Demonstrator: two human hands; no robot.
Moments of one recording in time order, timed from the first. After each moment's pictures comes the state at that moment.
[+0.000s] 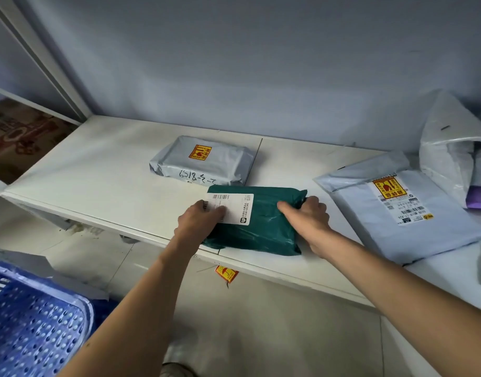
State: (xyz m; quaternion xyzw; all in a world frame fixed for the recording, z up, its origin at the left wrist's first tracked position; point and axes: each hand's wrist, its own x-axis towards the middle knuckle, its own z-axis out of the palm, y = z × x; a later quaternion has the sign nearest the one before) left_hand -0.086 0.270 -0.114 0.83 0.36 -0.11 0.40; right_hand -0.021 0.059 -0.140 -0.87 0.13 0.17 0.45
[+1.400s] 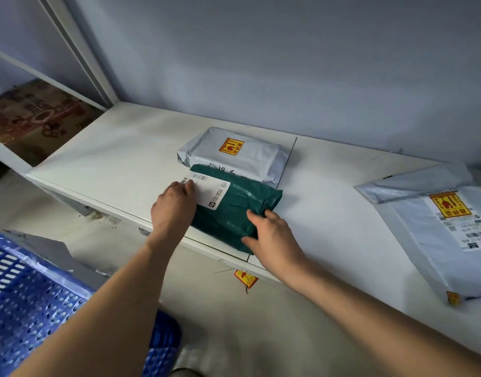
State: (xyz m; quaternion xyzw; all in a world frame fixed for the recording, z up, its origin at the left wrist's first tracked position) left_hand -0.083 0.369 -0.125 0.90 0.37 0.08 0.22; right_hand -0.073 0.165 -0.142 -0.91 -0.26 0.11 0.31
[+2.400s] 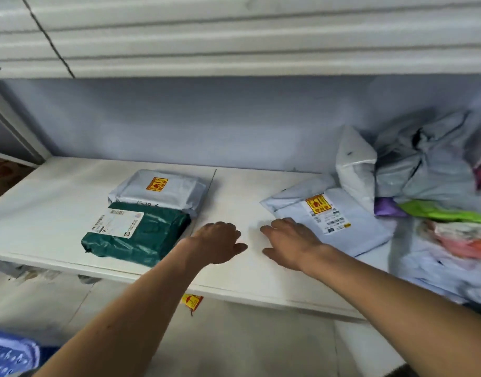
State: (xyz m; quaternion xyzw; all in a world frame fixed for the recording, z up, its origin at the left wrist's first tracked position) left_hand -0.055 0.156 -0.085 0.97 -0.10 -0.20 -0.03; right_hand -0.048 -0.031 -0.074 -0.96 -0.25 0.15 -0.01
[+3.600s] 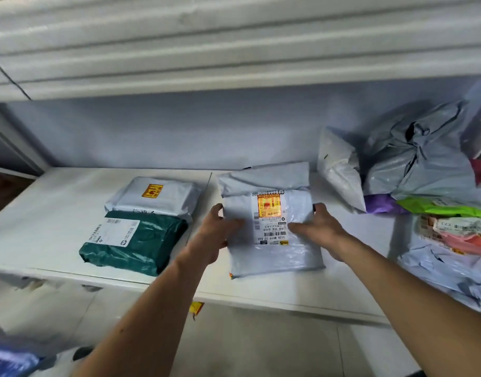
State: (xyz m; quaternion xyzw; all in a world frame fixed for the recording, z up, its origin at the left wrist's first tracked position) left_hand -0.041 0.131 -0.081 0.69 0.21 -0.09 0.69; right_hand -0.009 -0.105 -0.100 -0.85 0.10 0.17 0.50
